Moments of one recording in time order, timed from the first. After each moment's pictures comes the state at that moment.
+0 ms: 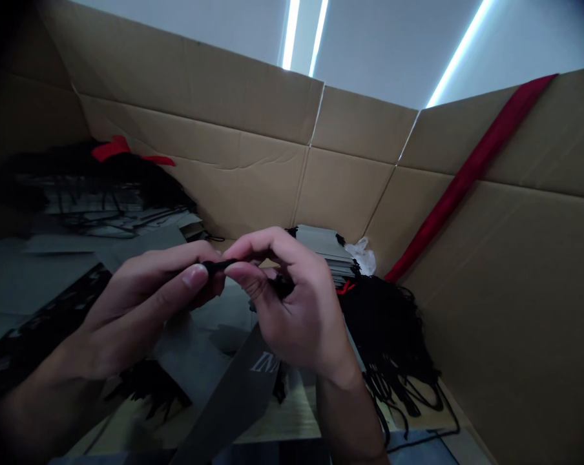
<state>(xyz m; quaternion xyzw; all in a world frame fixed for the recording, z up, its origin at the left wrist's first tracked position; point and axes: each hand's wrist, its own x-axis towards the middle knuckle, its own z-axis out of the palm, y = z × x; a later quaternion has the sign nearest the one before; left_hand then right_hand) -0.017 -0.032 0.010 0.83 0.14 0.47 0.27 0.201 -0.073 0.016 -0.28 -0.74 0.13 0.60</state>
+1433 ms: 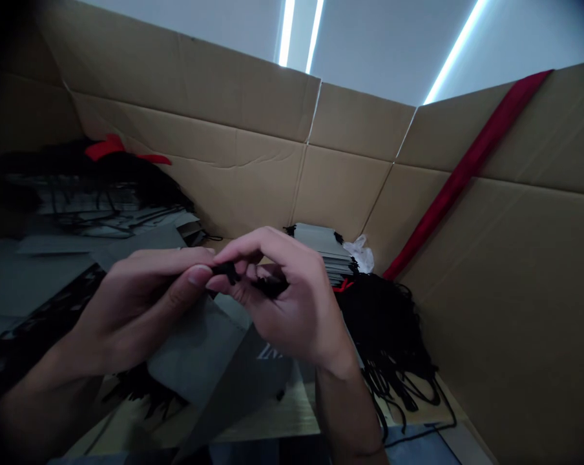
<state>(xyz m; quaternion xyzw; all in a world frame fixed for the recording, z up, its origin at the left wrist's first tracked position) -0.014 -0.024 0.003 0.84 0.09 0.50 0.19 0.205 -0.064 0.015 -0.25 -0.78 0.10 0.57</state>
